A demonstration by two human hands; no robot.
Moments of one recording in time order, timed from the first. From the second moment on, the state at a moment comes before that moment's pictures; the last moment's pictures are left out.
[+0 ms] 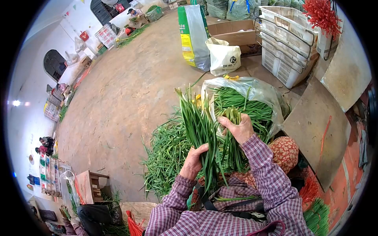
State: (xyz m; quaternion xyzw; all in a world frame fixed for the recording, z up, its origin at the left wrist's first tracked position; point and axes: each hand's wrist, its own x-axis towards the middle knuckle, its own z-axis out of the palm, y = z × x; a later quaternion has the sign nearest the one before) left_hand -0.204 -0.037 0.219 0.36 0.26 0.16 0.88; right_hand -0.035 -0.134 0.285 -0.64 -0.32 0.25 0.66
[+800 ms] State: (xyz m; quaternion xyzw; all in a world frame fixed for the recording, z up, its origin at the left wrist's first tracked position) left_hand -0.212 -0.035 0.235 0.40 0.27 0.22 0.85; right_hand -0.037 -0.119 0.278 -0.76 -0.43 0.02 0.49
